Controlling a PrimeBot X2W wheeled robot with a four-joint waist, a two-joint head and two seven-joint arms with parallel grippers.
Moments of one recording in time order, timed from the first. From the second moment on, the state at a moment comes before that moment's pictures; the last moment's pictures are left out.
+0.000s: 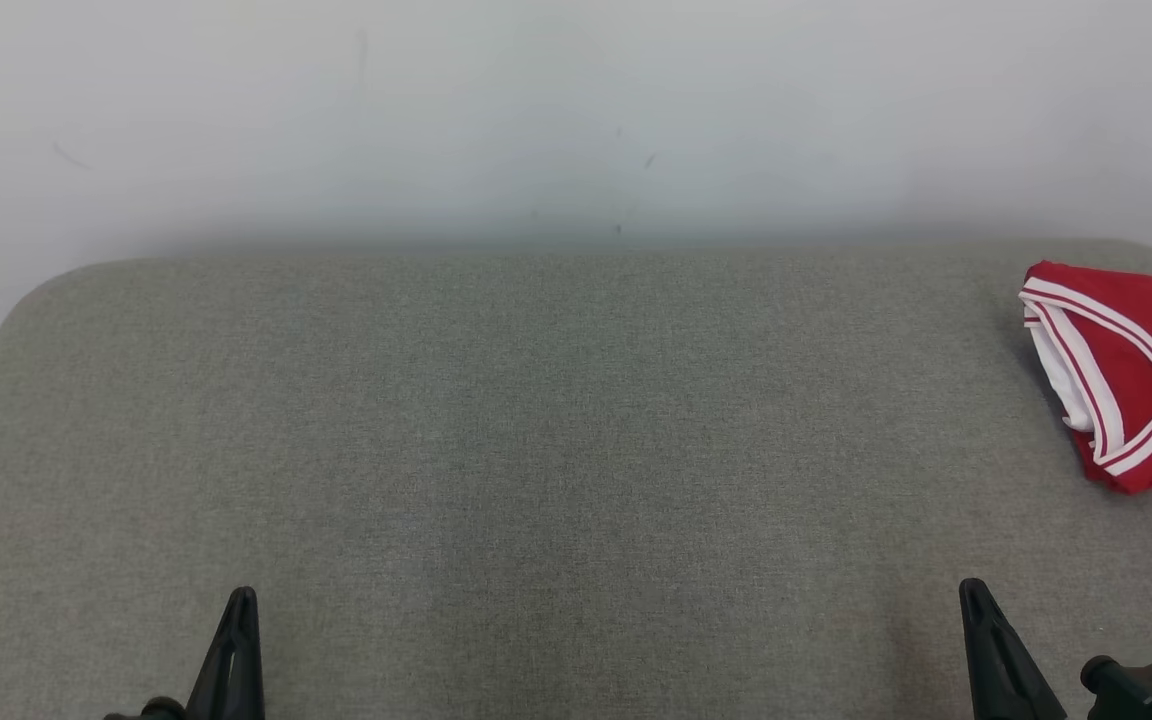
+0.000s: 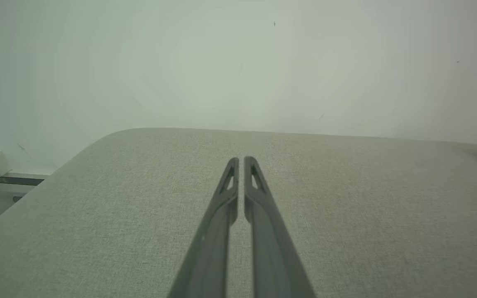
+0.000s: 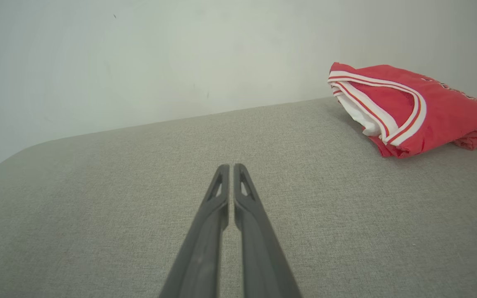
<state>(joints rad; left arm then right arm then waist) 0.07 0.08 0.03 0.09 -0.16 -0.11 -0.26 0.13 -0.08 -0.02 0.04 0.24 0.13 -0.11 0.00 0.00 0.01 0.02</state>
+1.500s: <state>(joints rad) -0.01 0.07 0.07 0.17 -0.87 -0.12 -0.07 0.02 -0.07 -0.04 0.14 0.93 0.13 -0.01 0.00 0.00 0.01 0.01</state>
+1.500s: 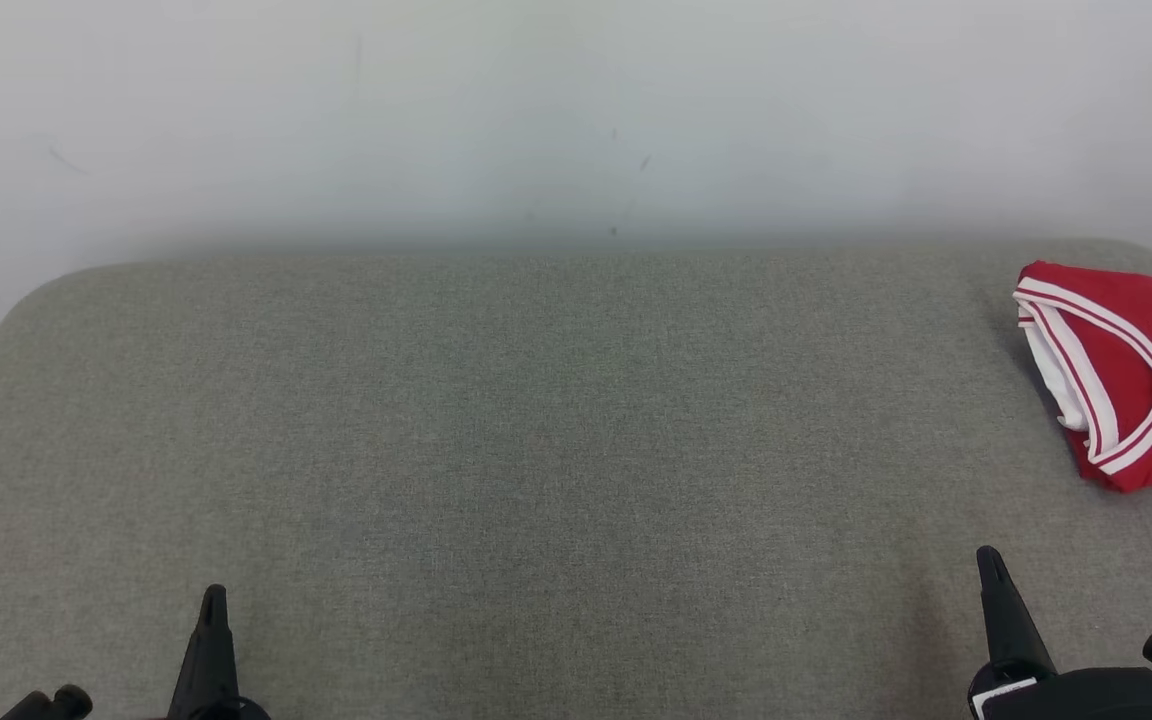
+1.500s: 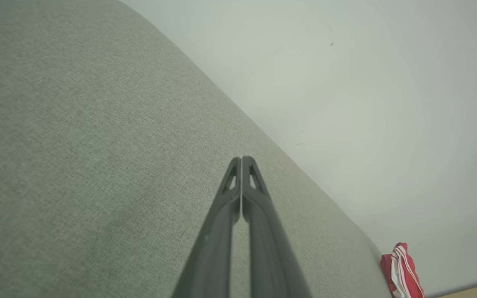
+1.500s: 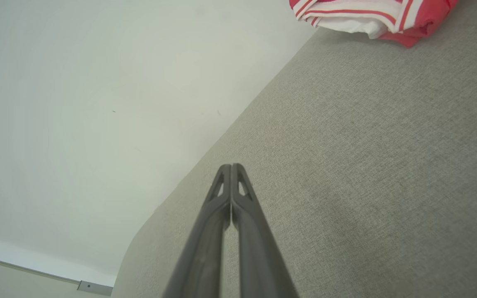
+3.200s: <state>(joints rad) -0.07 0.06 0.10 0.22 -1.39 -0.12 0.06 -0.07 -0.07 -0.08 0.21 1.42 0.13 0.07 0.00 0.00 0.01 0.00</state>
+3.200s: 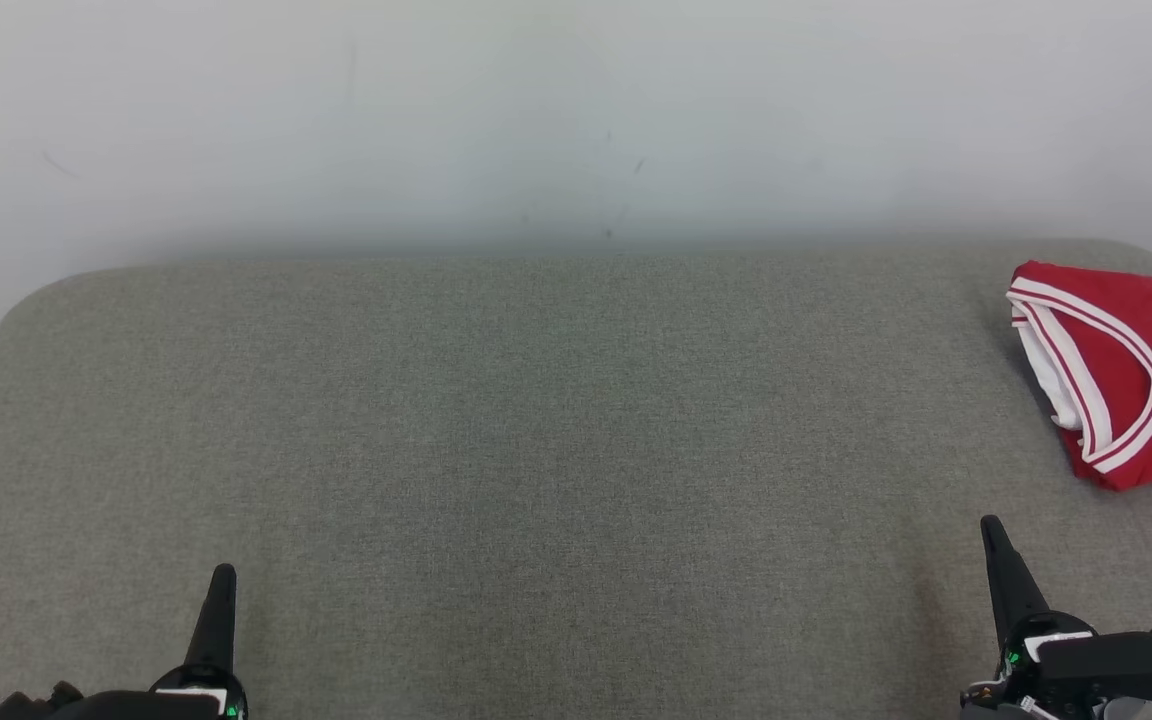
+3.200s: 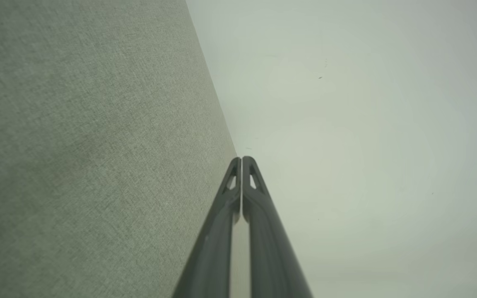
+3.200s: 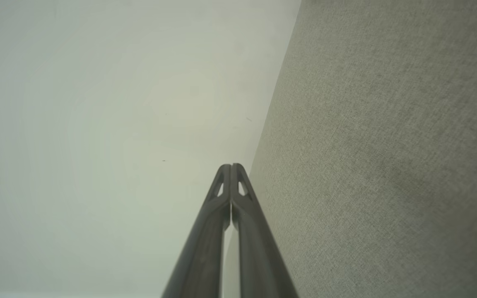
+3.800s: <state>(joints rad) -0.09 0.05 0.11 0.24 -1.53 -0.12 0.09 -0.09 -0.06 -0.09 0.23 1.54 0.13 0.09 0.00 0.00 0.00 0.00</state>
